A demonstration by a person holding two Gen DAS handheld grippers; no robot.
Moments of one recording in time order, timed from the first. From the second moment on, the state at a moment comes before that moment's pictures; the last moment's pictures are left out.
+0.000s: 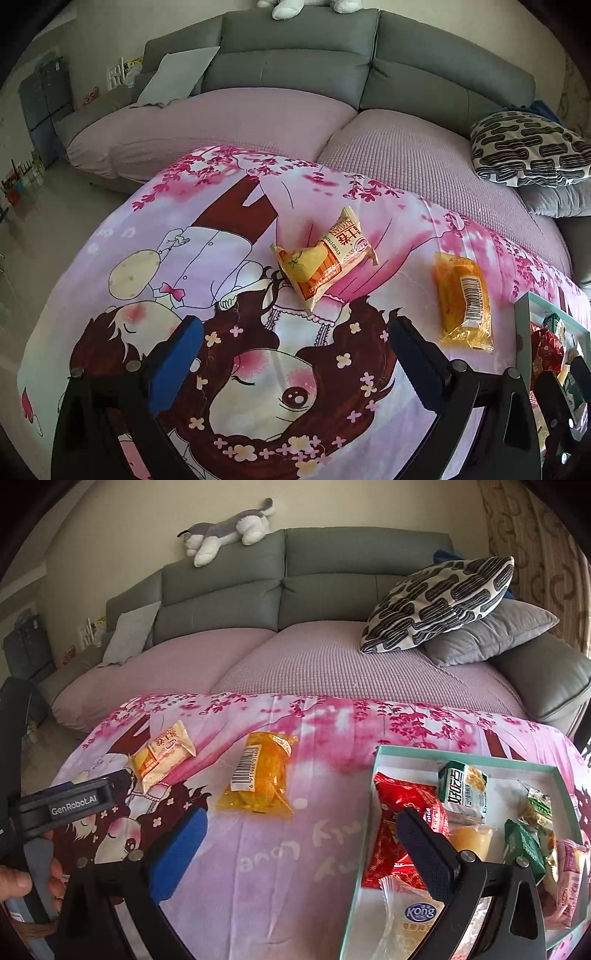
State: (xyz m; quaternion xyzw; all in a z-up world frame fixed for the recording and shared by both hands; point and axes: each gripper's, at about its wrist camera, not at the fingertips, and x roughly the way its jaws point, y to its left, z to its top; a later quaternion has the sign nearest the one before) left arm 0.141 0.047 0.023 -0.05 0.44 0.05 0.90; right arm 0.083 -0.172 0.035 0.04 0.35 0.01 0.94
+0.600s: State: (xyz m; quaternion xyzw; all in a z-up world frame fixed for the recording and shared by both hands) left arm 0.163 0.079 0.034 -0.12 0.36 0.03 0.92; right arm 0.110 -0.142 0.026 0.02 0.36 0.01 0.93
